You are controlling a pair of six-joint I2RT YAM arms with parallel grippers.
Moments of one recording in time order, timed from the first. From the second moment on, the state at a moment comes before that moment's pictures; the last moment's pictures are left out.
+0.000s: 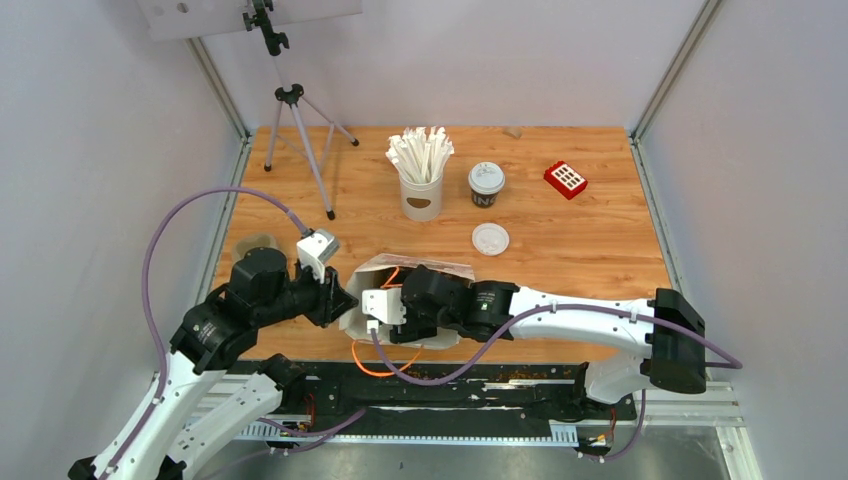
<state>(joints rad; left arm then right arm) -0.60 0.58 0.92 -0.90 0.30 -0.19 1.29 1.44 1.11 -0.40 0.20 -0.57</state>
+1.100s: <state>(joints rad) -0.60 0.57 0.89 -0.92 0.33 -0.23 1.31 1.43 1.11 -0.38 0.21 -0.67</state>
